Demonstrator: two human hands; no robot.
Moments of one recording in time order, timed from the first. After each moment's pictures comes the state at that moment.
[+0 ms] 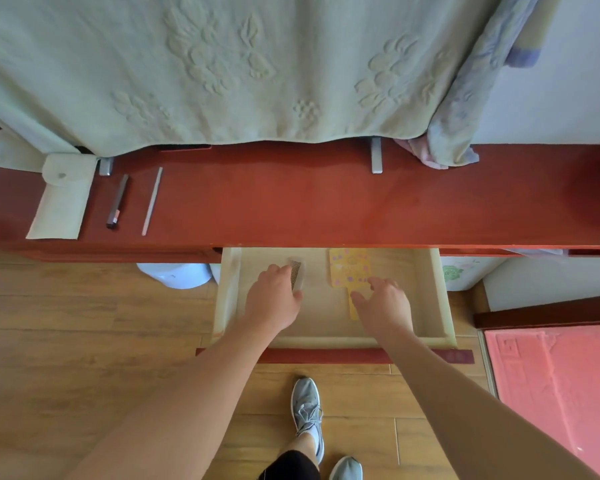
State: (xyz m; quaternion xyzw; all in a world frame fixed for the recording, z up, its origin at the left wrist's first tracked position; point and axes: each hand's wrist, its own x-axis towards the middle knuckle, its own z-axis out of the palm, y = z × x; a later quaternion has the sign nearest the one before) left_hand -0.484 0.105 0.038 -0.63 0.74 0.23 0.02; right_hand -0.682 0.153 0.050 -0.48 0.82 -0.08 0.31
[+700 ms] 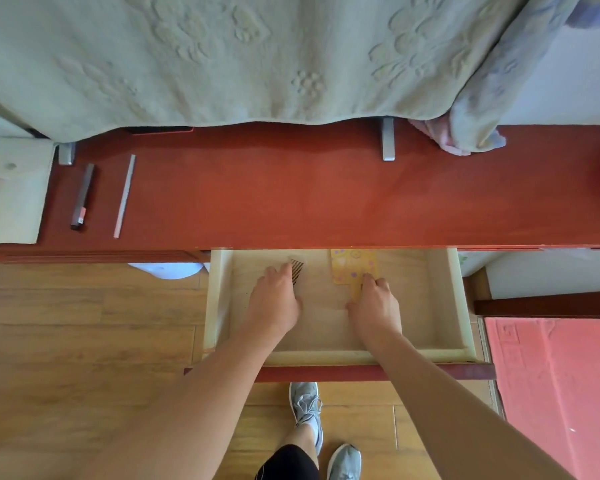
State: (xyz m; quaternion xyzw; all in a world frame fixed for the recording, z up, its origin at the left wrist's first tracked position) left_hand -0.492 0.087 -0.009 -0.65 0.71 0.27 0.03; right_hand -0.662 0.129 0.000 -0.47 0.83 0.00 0.31
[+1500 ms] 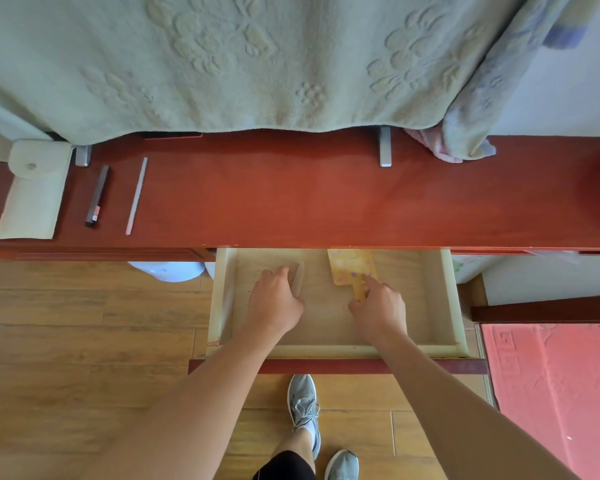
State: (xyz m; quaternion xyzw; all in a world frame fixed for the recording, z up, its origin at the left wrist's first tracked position) left_hand -0.489 0.096 0.014 -0.69 0.65 0.31 0.00; right_hand -0.672 0.138 0.017 -0.47 0.82 -0.06 0.31
